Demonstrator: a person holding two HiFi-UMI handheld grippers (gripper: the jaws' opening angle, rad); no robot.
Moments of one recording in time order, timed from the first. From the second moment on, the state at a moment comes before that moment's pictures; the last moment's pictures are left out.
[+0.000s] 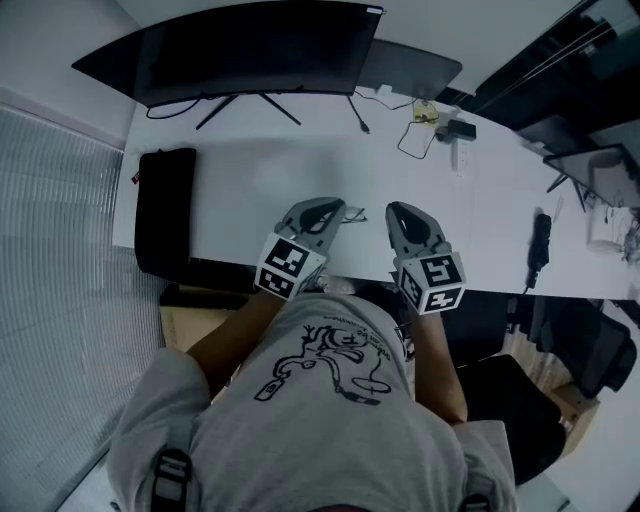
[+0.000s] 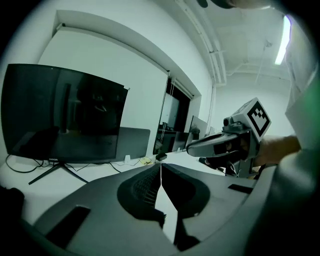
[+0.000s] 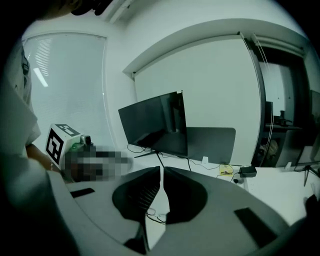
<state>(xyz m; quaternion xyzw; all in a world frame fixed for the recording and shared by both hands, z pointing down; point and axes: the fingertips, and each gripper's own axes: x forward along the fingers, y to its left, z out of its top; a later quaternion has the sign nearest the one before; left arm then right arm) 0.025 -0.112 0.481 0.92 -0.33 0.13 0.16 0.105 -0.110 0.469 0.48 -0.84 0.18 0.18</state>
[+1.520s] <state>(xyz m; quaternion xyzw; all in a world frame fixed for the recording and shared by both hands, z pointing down) 0.019 -0.078 0.314 0.93 -0.35 0.01 0.07 0.091 -0.058 0.310 0.46 -0.87 0.07 0.12</state>
